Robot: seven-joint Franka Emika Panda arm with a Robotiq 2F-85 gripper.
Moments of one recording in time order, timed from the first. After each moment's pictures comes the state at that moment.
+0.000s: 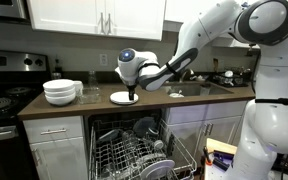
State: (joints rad) arm 0.02 0.13 -0.03 -2.08 -1.00 2.29 0.17
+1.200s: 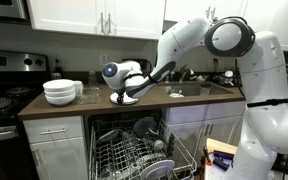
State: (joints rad) arm 0.04 0.41 -0.03 -1.81 -1.15 2.22 0.43
